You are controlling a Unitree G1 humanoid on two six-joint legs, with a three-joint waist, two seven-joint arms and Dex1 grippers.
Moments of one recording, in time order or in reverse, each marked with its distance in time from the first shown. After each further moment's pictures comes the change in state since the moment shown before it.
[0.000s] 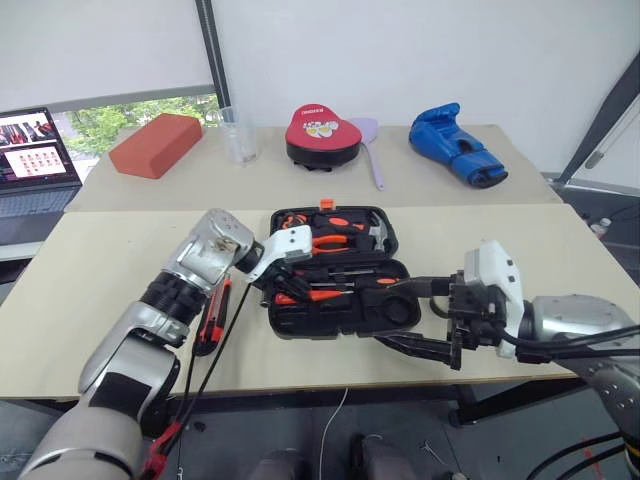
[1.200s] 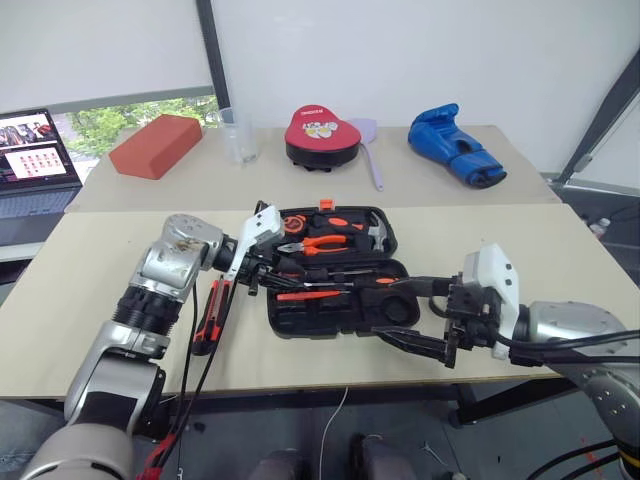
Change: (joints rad) left arm 0.162 0.003 0.278 -0.089 -0.169 0.049 0.089; right arm 0.032 0.028 0.004 0.005 -0.027 -0.034 -0.040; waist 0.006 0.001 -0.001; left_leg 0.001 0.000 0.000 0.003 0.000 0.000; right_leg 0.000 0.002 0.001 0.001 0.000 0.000
